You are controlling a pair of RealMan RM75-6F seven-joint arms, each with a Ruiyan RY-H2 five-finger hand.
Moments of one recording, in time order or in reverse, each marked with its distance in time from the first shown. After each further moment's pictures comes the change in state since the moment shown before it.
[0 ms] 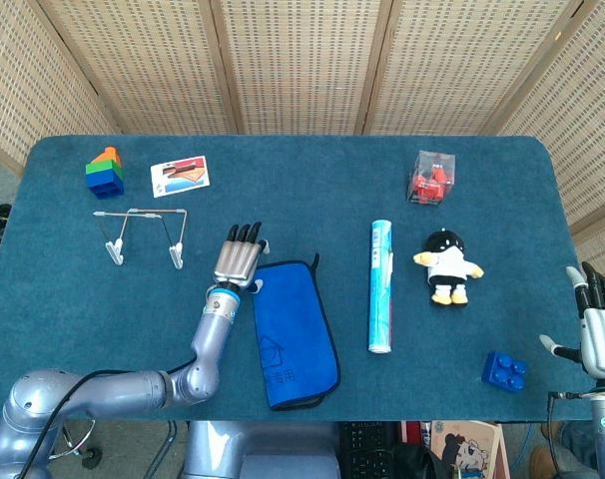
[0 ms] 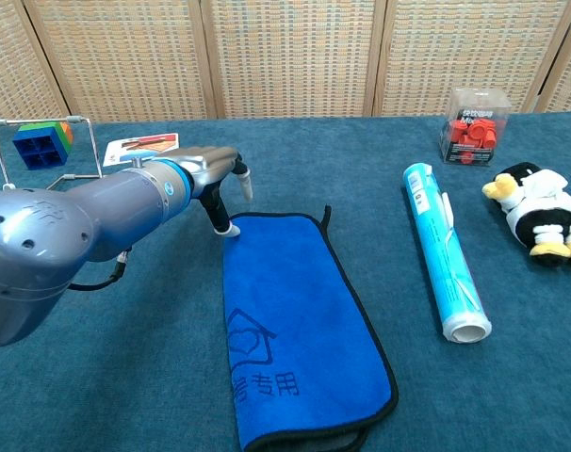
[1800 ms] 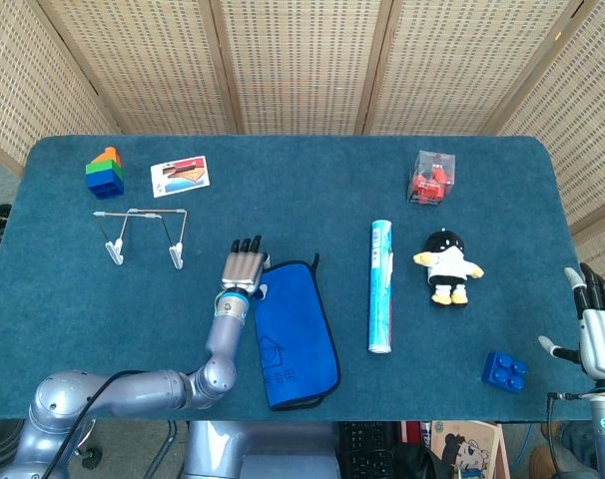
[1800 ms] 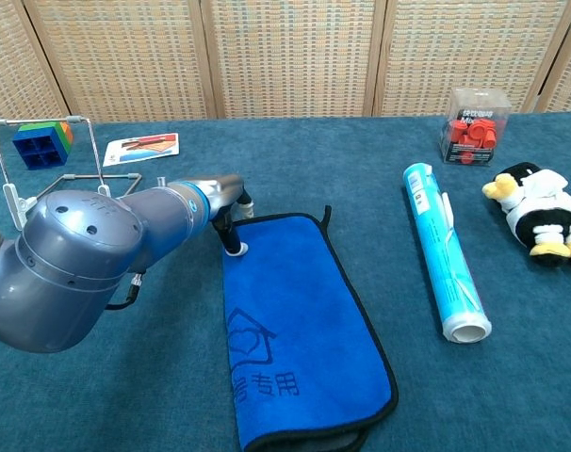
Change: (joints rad) left arm -0.053 -0.076 -0.048 0.084 -0.190 -0.035 0.089; right arm 0.000 0.004 -0.005 -0.003 0.000 -0.007 0.006
